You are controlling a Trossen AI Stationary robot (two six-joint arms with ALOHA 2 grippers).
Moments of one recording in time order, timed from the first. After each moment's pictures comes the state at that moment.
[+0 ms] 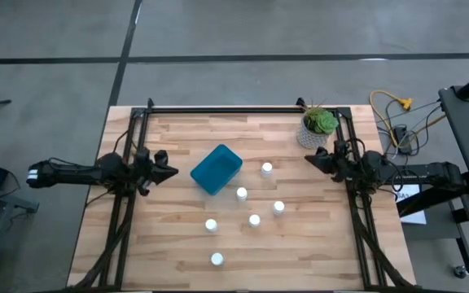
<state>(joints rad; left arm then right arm) 0.00 0.24 0.00 0.47 0.05 -0.64 -0.06 0.29 0.01 0.56 0.12 0.92</state>
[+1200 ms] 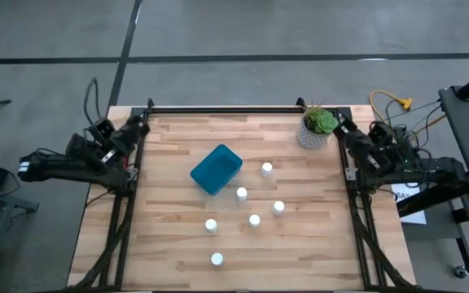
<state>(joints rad) 0.00 0.55 0.46 0.87 -0.11 -0.49 -0.06 0.43 0.35 0.84 -0.01 0.51</state>
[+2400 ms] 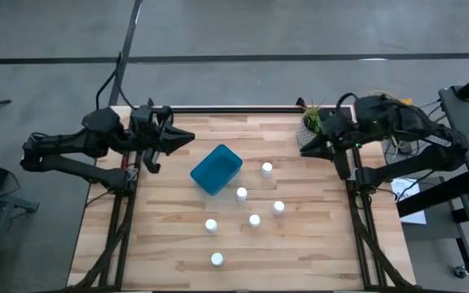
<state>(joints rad) -0.01 0.90 1.11 -0.01 0.00 -0.34 -0.05 1.07 1.51 -0.93 -0.21 0.11</state>
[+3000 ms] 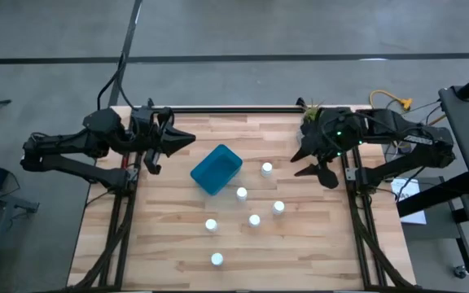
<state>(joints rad) -0.01 0.89 1.11 -0.02 0.00 -0.34 -0.02 1.21 1.52 -1.09 -0.25 0.01</state>
